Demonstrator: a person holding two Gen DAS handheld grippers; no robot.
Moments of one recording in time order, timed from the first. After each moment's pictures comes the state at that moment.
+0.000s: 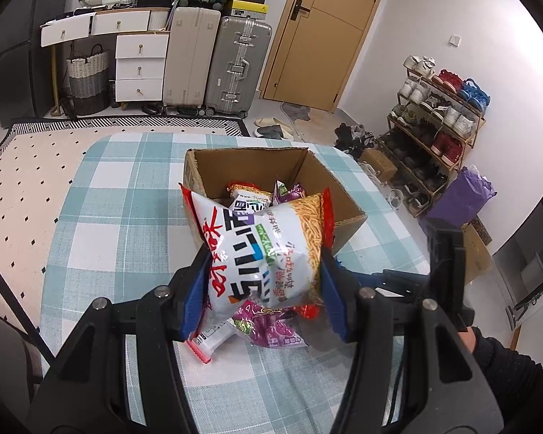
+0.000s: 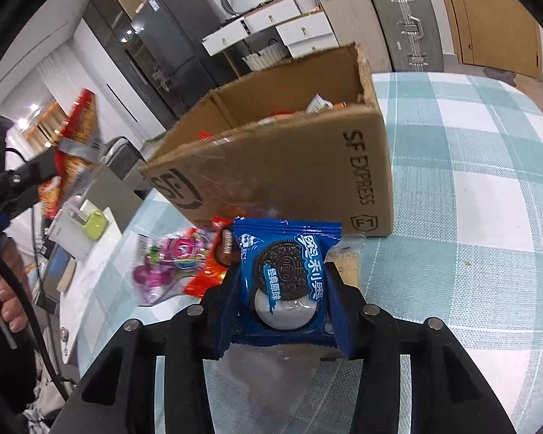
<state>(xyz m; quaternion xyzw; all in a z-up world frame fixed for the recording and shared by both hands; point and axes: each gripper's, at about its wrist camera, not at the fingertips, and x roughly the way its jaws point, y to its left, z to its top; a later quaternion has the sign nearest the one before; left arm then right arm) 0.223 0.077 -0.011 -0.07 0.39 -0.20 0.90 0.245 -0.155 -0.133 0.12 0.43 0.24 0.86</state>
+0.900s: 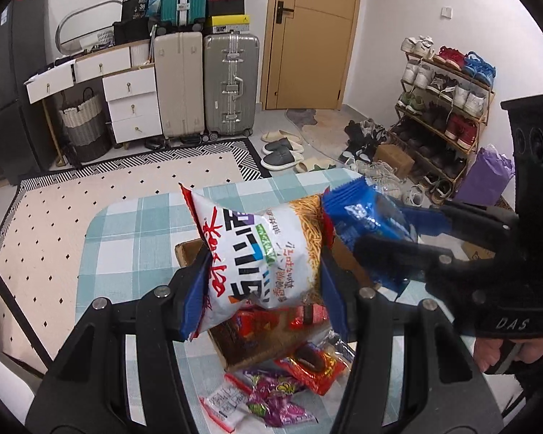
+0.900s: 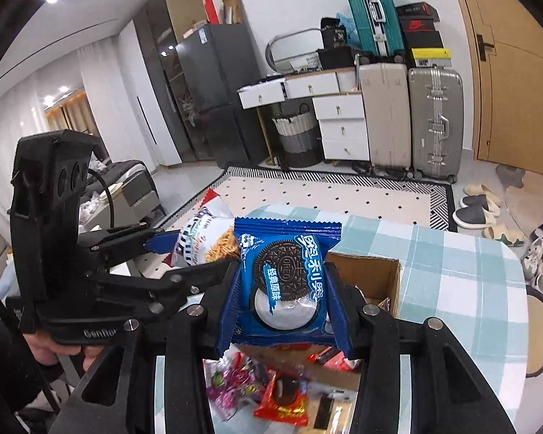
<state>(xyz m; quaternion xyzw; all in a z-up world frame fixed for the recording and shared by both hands) 0.314 0.004 0.068 0.02 0.37 -0.19 0.91 0.293 -0.122 0.056 0.04 0.32 0.25 0.91</state>
